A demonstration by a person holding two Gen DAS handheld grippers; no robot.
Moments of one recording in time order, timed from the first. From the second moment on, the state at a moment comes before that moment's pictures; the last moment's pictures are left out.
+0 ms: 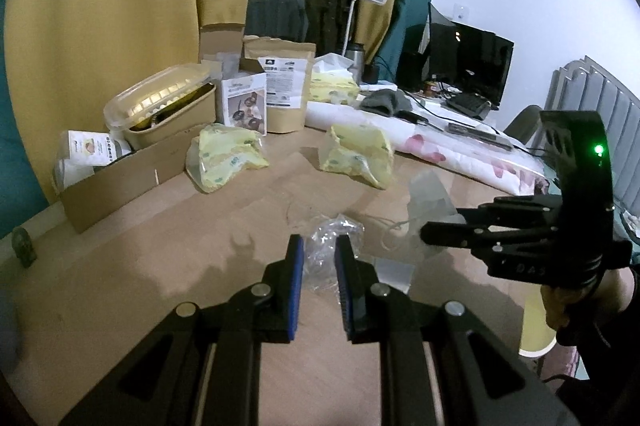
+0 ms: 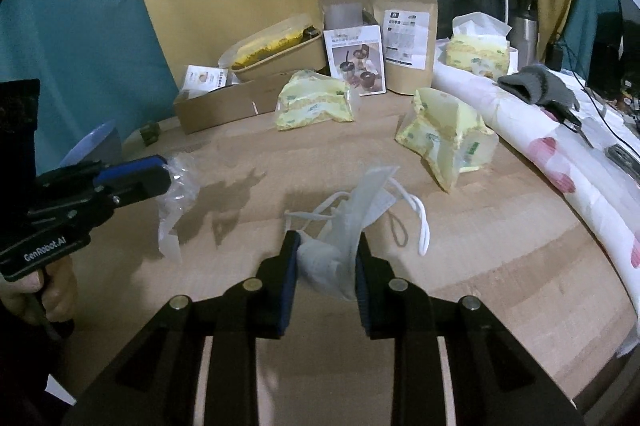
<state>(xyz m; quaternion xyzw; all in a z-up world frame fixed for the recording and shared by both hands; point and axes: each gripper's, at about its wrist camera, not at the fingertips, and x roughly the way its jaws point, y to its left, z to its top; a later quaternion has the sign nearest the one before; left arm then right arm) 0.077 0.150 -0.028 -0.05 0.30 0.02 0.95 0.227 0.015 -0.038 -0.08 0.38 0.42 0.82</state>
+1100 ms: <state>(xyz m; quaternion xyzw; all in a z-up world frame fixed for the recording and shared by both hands) 0.073 -0.002 -0.024 0.04 0.32 -0.06 0.95 0.177 -0.166 -0.033 -0.01 0.36 0.35 0.86</state>
